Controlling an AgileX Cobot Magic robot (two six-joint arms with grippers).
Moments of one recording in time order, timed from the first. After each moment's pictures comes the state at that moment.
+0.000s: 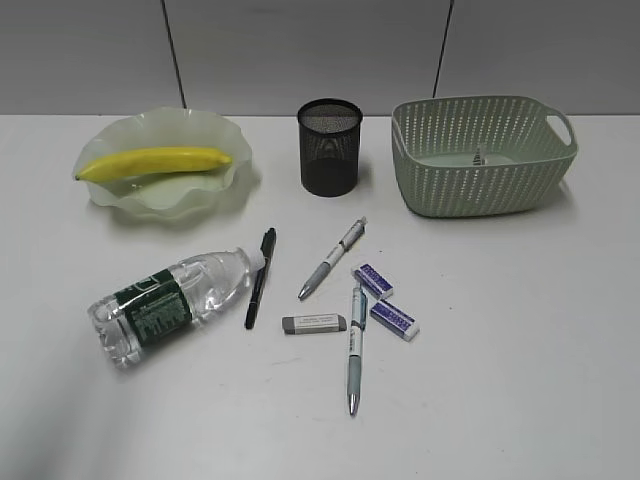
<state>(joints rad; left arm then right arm) -0.16 0.56 -0.68 -0.28 0.62 0.28 0.21 -0.01 -0.51 0.03 1.04 -0.08</state>
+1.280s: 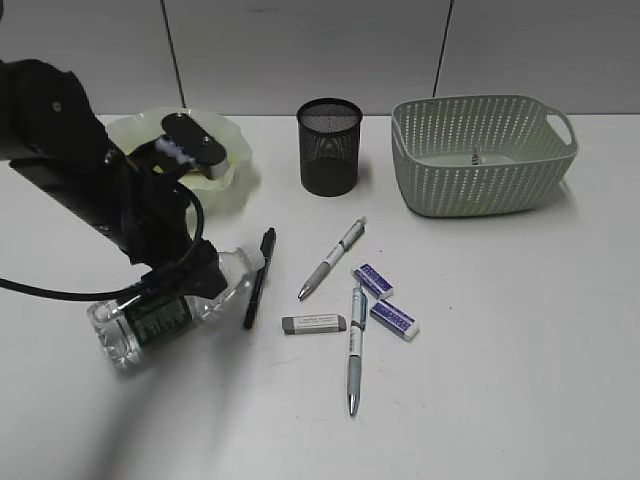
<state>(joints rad) -0.45 1.78 -1.03 -0.30 0.52 0.68 0.21 -0.01 -0.51 0.02 1.04 -0.07</state>
